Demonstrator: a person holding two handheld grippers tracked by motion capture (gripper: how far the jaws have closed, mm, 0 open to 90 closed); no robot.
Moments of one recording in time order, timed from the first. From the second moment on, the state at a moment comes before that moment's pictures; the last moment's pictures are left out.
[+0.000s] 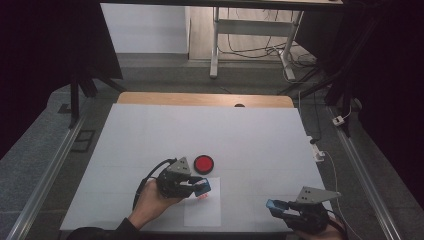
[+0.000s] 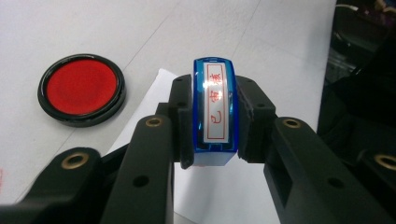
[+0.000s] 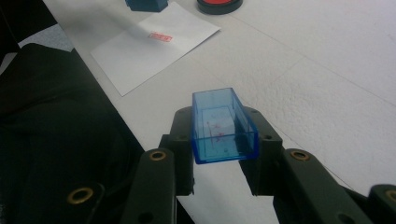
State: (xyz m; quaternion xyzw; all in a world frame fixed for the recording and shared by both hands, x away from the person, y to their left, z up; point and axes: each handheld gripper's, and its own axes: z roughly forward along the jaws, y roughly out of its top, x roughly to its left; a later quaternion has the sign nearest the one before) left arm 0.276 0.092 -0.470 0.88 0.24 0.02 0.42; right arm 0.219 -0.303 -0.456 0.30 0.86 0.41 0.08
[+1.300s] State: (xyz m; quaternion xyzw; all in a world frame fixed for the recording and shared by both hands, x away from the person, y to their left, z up) left arm 0.269 0.127 -0.433 0.83 0.20 0.01 0.52; right arm 0.219 -0.302 -0.456 0.30 0.86 0.41 0.08
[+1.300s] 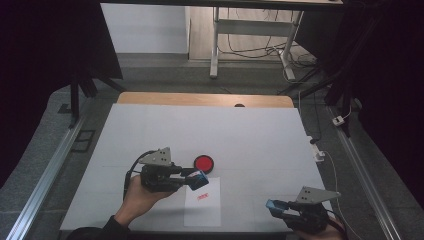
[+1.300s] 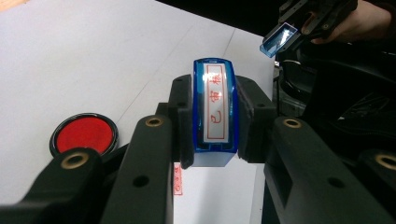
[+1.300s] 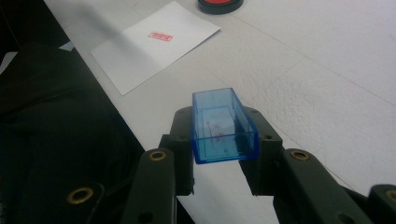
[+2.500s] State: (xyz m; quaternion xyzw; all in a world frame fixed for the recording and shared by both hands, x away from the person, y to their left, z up) left arm 0.269 0.126 -0.433 0.84 0.18 0.01 0.52; right arm 0.220 -0.285 -0.445 0.26 0.85 0.44 0.07
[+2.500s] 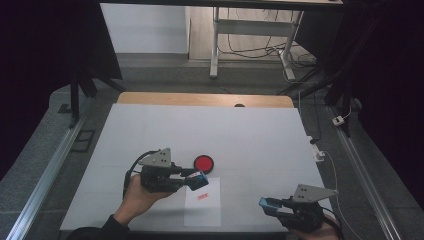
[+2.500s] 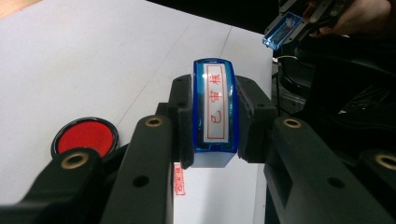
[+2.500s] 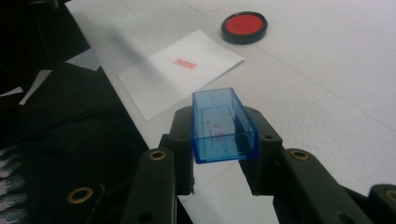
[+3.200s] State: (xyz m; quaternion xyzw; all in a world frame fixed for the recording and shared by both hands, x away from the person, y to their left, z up) left arm 0.269 0.129 -0.432 0.84 0.17 0.01 0.52; right arm 0.229 -0.247 -0.444 0.19 0.87 0.45 0.05
